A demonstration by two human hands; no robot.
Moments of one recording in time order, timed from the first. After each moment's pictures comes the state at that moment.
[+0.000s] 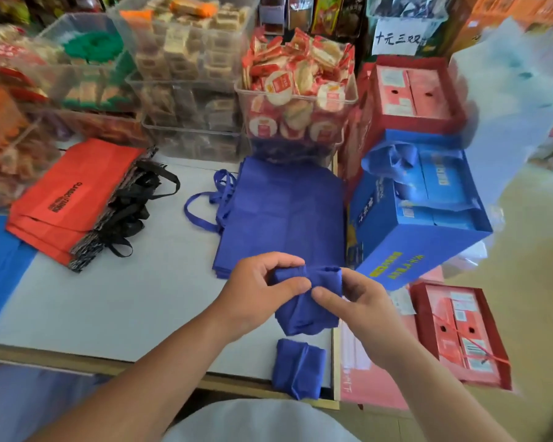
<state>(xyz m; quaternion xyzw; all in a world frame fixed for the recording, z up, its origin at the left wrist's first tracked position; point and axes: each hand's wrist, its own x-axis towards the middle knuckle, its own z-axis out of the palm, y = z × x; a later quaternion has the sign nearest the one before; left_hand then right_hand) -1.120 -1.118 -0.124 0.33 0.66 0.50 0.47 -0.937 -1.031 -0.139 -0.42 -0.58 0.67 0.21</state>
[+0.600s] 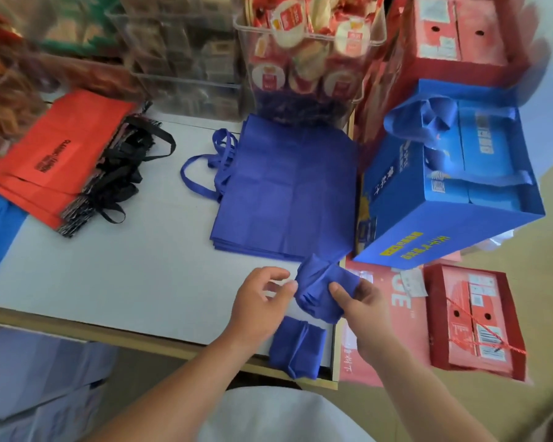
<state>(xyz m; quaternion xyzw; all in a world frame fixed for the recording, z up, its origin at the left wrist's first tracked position) -1.079 -1.130 -0.240 0.22 0.77 0.45 0.39 -0.921 -1.028 -0.240 -0.60 -0.43 0.64 0.20</state>
